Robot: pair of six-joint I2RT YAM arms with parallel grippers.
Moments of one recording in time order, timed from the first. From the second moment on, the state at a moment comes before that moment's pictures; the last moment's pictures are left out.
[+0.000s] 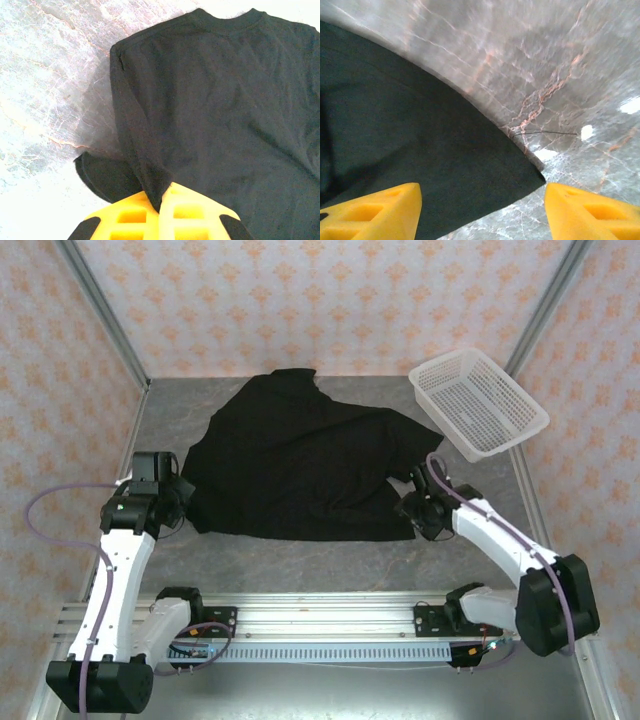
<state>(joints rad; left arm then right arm) 0.06 0.88 0.94 -1.02 -0.10 -1.04 0.36 1.29 0.69 -0.71 -0.06 1.08</state>
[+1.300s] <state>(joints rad) 0.05 0.89 1.55 -1.01 -0.29 -1.01 0.33 1.02 1.39 -0.61 0.01 0.89</state>
